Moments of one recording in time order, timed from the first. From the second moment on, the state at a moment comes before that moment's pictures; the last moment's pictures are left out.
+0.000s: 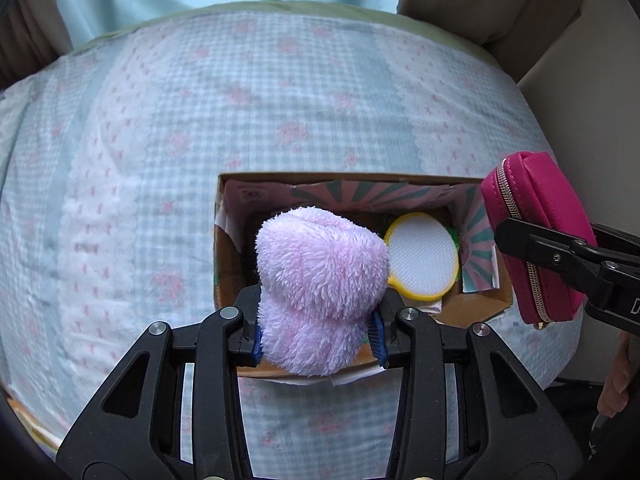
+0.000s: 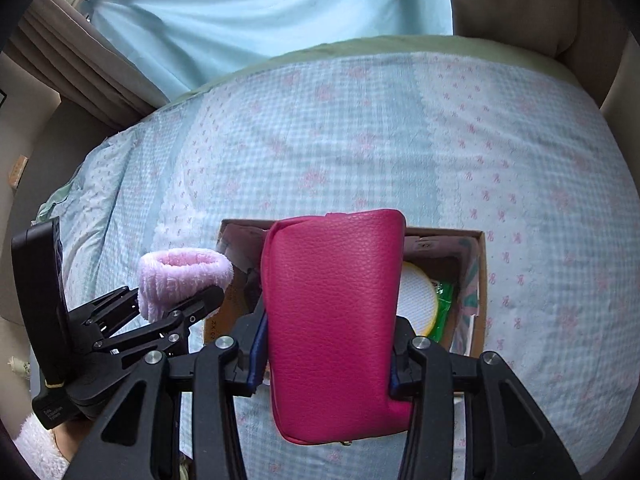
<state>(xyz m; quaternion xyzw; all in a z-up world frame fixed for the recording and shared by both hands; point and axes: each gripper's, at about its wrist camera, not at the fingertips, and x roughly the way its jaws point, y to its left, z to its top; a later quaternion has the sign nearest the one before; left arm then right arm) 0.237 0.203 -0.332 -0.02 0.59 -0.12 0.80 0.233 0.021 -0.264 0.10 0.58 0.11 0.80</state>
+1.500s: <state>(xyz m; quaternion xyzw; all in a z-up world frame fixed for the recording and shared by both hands) 0.203 0.153 -0.285 0.05 0.58 -0.14 0.80 0.226 -0.029 -0.276 0.17 0.62 0.05 0.77</state>
